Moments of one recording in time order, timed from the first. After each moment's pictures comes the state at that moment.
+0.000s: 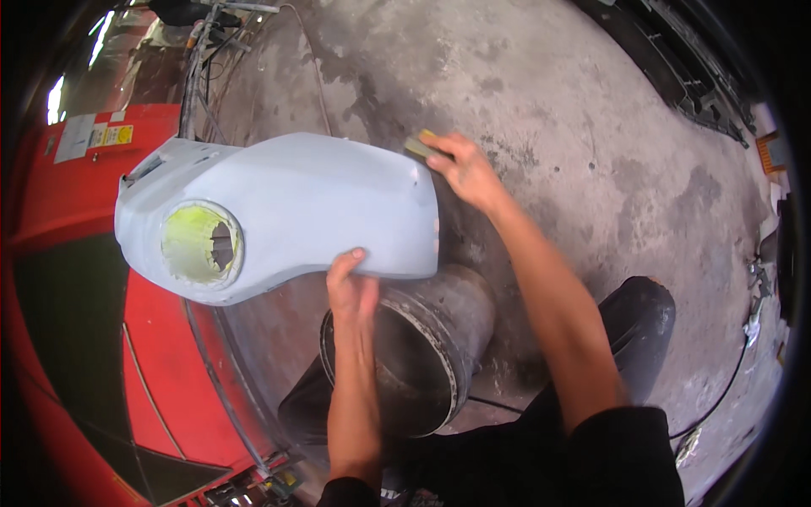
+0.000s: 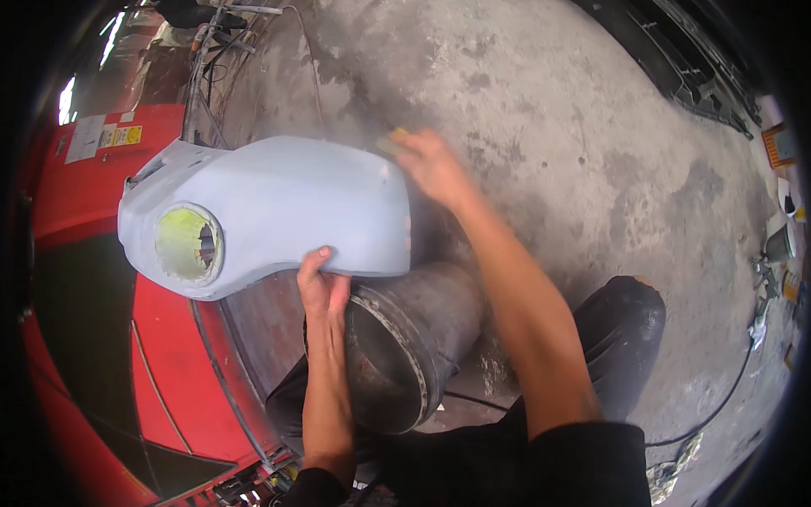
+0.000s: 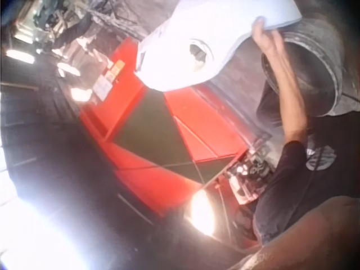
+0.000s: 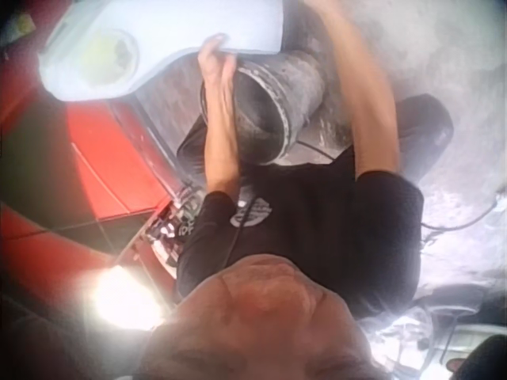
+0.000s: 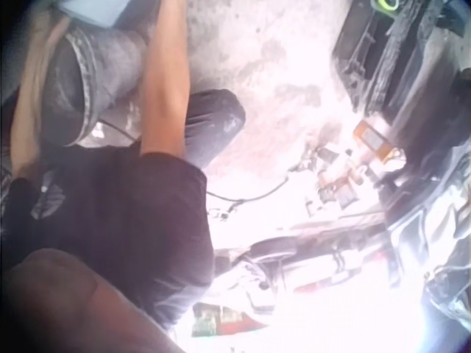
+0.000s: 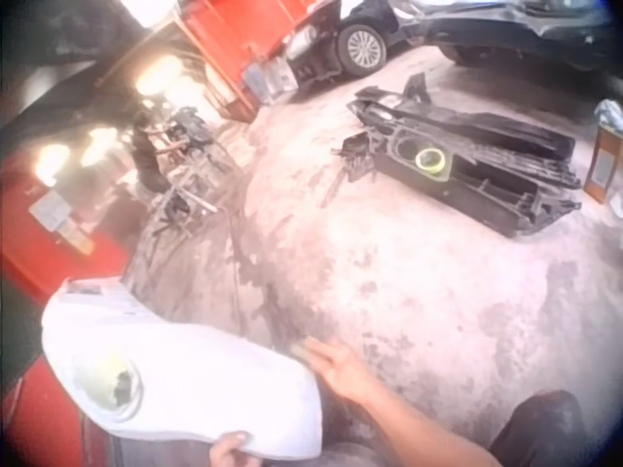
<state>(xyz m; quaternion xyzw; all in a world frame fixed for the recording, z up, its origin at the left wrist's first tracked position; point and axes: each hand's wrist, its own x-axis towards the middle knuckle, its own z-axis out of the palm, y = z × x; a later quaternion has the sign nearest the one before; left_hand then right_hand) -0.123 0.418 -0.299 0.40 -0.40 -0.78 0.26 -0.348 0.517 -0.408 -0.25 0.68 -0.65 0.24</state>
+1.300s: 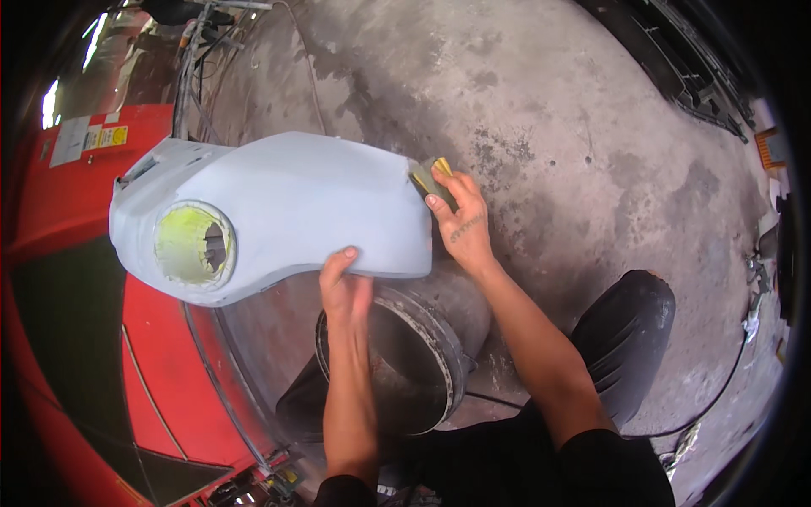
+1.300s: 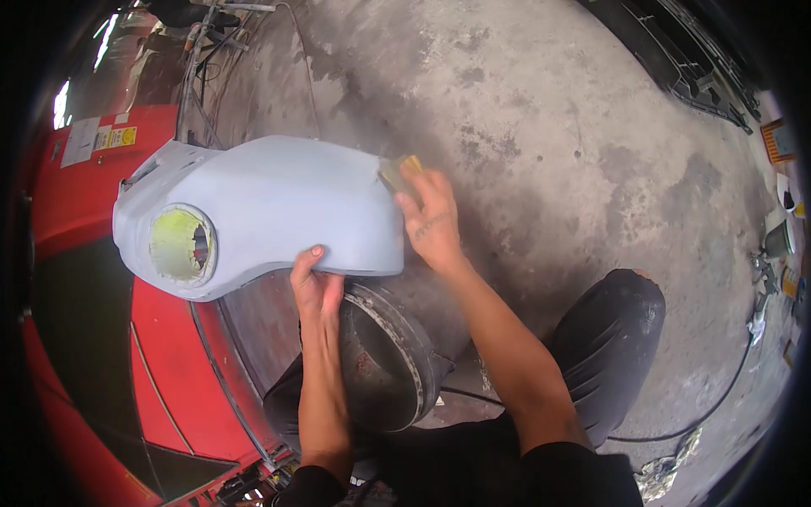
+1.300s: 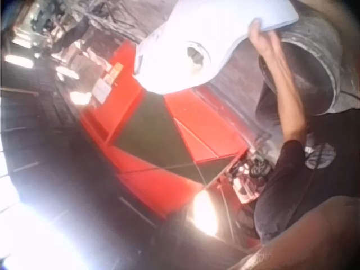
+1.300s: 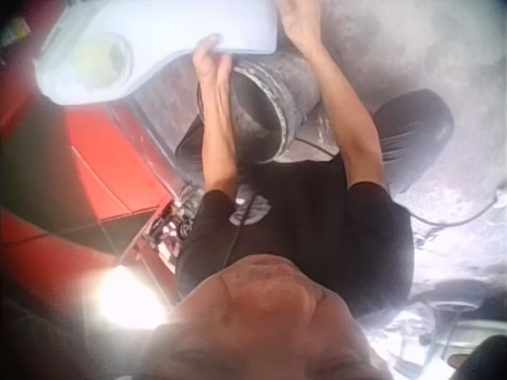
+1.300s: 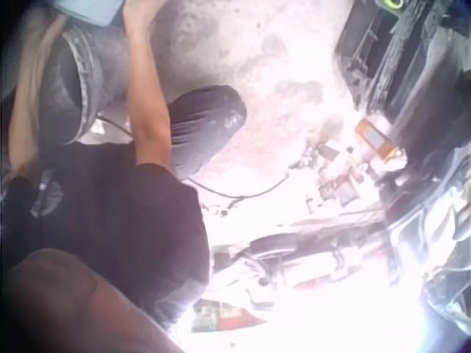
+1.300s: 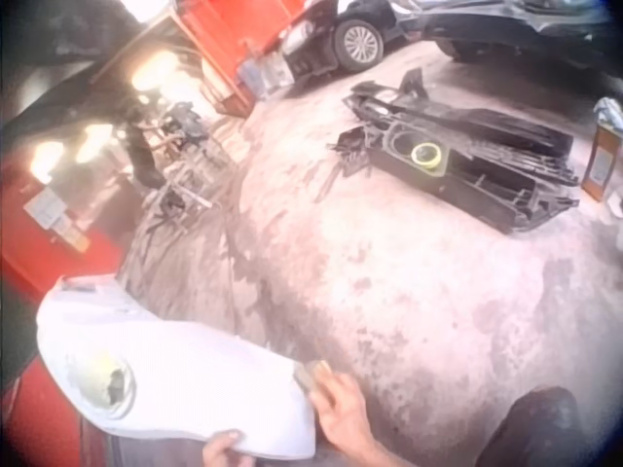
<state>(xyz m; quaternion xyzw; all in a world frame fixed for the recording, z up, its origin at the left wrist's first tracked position) -0.124 0.422 -0.290 0.41 -0.42 -0.76 0.27 -0.263 0.533 -0.418 -0.16 0.69 -0.71 0.06</state>
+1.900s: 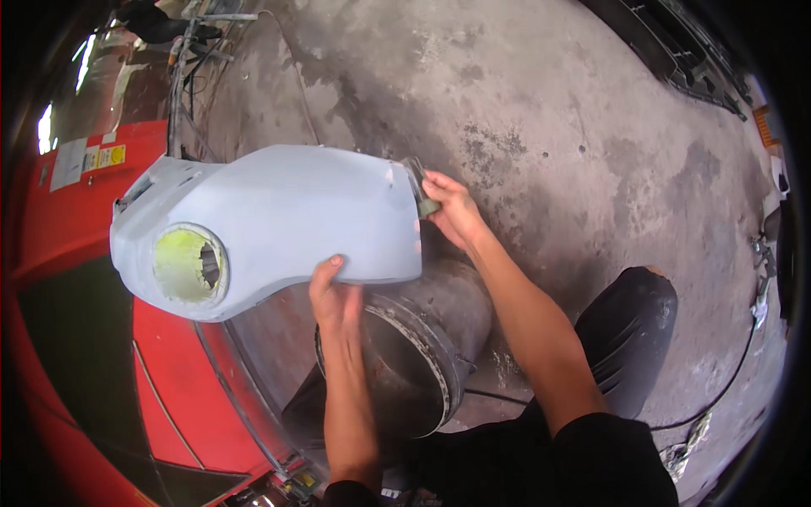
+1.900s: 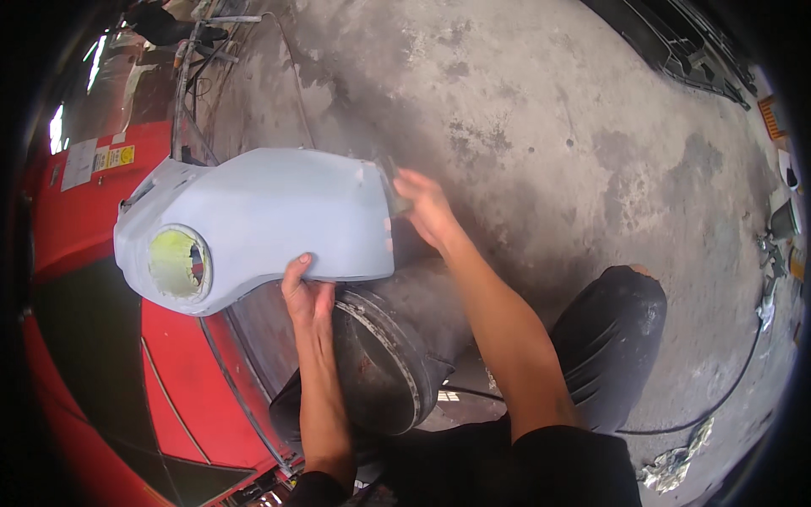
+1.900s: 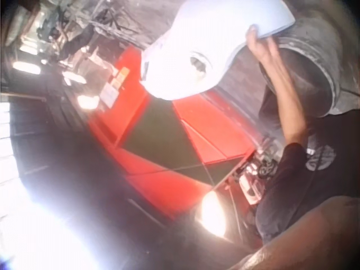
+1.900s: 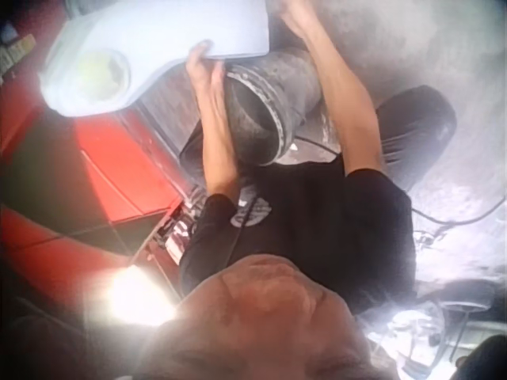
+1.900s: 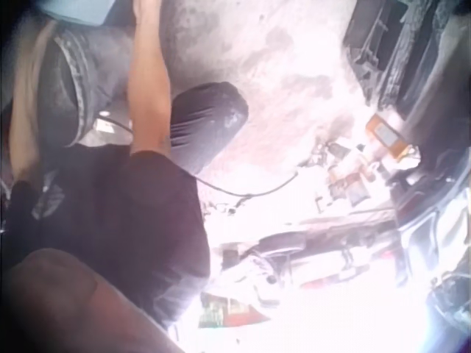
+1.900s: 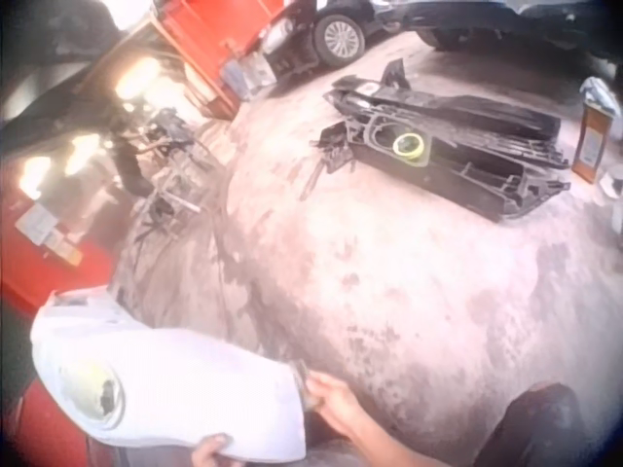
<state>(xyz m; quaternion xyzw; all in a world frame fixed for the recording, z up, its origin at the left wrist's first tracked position) -0.122 0.417 -0.290 0.44 -0.44 -0.74 0.27 -0.275 0.517 -0.459 0.12 0.19 -0.85 0.49</state>
